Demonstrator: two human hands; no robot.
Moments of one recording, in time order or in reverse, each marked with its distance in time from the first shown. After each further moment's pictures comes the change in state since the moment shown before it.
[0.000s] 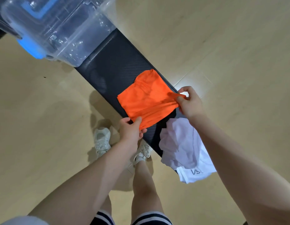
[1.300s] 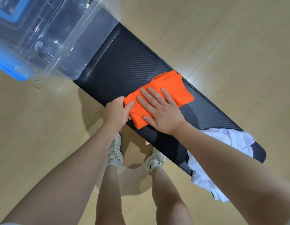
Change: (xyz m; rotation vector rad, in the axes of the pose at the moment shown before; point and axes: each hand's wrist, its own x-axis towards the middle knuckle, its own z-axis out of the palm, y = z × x) left_hand 0.151 0.089 -0.044 0.897 -0.125 0.598; right_hand 0.053 0.026 0.143 -1.180 -0.132 -0.947
